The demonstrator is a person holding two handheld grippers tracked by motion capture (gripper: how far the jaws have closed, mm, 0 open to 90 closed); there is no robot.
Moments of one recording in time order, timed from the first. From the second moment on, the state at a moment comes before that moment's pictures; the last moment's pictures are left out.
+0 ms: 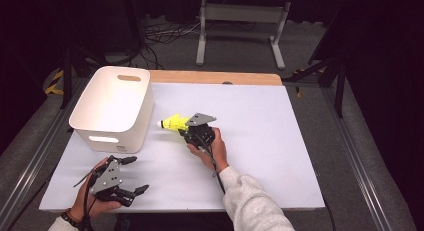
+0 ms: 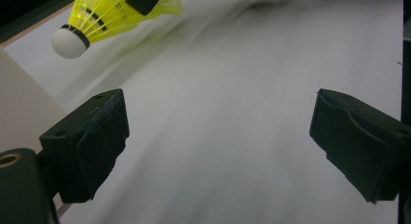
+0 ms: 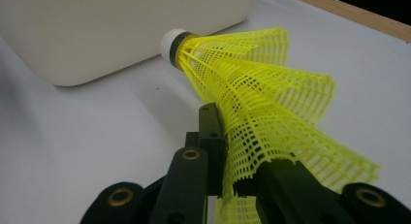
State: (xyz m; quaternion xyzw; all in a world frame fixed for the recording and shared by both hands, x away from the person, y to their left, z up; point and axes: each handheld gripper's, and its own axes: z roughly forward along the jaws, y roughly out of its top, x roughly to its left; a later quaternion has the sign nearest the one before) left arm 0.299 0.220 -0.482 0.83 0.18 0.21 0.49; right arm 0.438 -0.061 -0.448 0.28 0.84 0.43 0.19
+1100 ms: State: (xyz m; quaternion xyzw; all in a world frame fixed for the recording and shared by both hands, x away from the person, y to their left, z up) left arm 0.364 0.146 -0.458 0.85 0.14 0.22 0.46; right arm 0.354 -0.103 -0.424 0.17 0.86 0.44 0.17
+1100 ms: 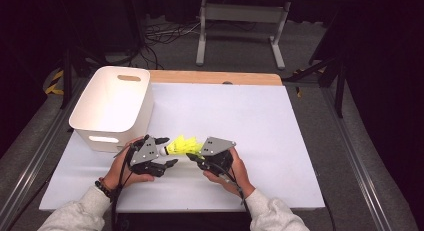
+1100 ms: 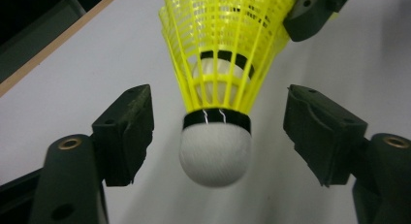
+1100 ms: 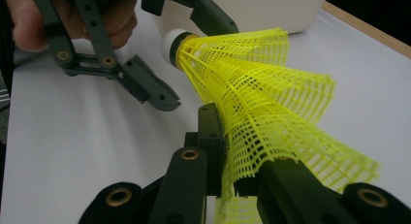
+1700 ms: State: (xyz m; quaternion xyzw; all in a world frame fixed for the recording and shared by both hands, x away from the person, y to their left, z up) left arm 0.374 0.116 -0.467 0.88 0.12 0.19 0.41; right arm 0.338 -0.084 -0.422 0.09 0.90 0.34 0.24
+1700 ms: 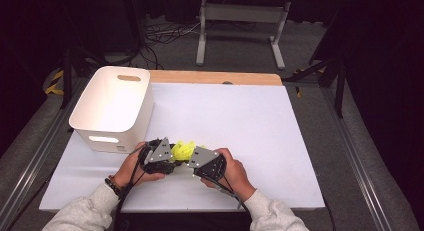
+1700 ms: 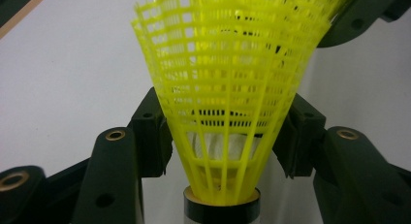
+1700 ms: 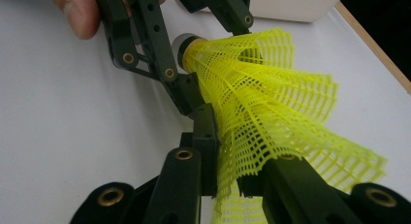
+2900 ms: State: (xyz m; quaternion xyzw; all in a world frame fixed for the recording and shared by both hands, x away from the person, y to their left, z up) left arm 0.369 0.118 -0.468 0.83 0.15 0.20 0.49; right arm 0.328 -0.090 -0.390 0.10 0.90 0.36 0.23
